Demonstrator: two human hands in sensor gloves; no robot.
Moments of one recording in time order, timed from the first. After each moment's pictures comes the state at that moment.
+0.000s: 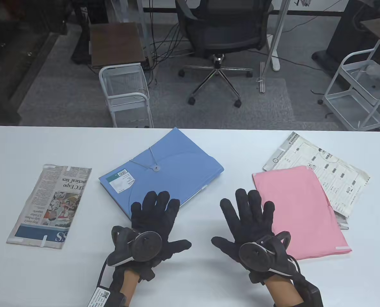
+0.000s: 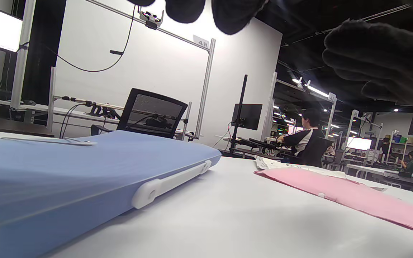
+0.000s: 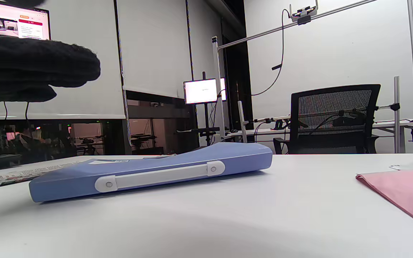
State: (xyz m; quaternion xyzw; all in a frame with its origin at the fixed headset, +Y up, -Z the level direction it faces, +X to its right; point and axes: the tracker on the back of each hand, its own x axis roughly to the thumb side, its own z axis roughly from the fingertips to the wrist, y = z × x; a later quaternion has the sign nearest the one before) left_hand -0.148 -0.673 -0.256 0.08 -0.25 0.12 0.96; right_hand 0.140 -0.674 -0.240 0.24 -0.14 0.96 0.09
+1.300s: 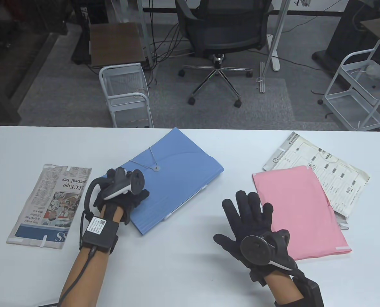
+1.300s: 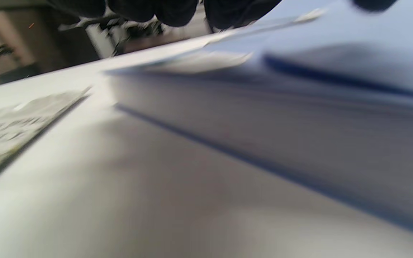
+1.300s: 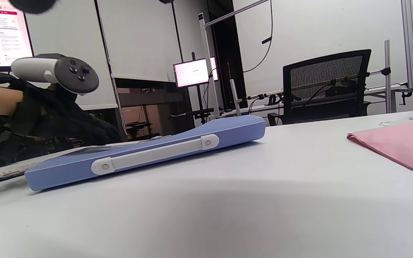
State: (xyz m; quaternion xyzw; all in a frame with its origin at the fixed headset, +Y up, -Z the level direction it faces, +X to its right) left_hand -0.235 -0.720 -0.436 -0.20 0.00 -0.11 0.97; right_hand 0.146 -0.689 -0.255 0.23 -0.09 0.96 0.12
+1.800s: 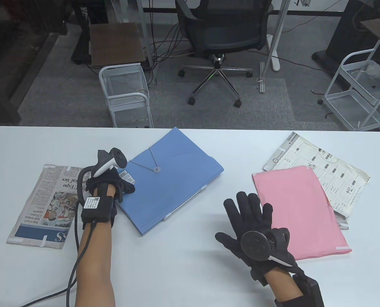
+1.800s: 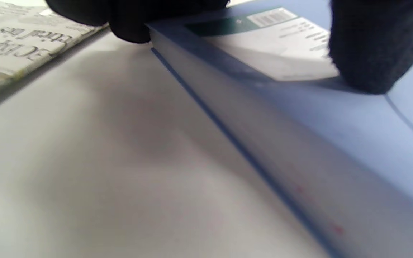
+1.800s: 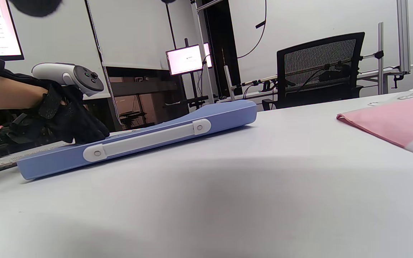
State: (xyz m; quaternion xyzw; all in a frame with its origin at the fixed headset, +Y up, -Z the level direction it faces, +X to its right) left_hand -0.279 -0.737 -0.486 -0.30 0.10 0.01 0.95; right_hand 0.149 -0.695 -0.261 0.22 -0.05 0.97 0.13
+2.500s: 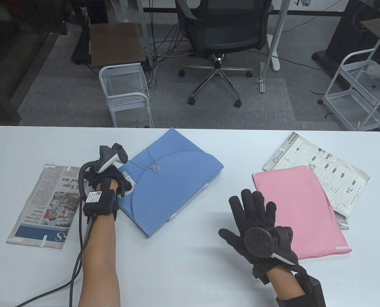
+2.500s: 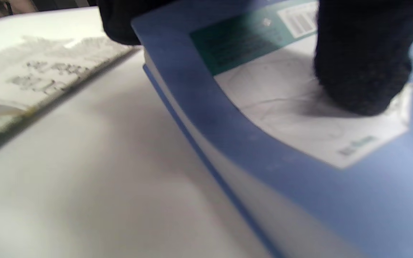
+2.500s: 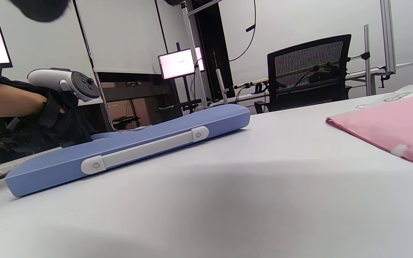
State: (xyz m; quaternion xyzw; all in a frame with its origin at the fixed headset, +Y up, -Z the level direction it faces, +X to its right) left_hand -0.272 -0.729 -0.492 -0.26 0.15 -0.04 0.95; right_hand 0.155 -0.689 -0.263 0.20 -0.06 0.97 0.13
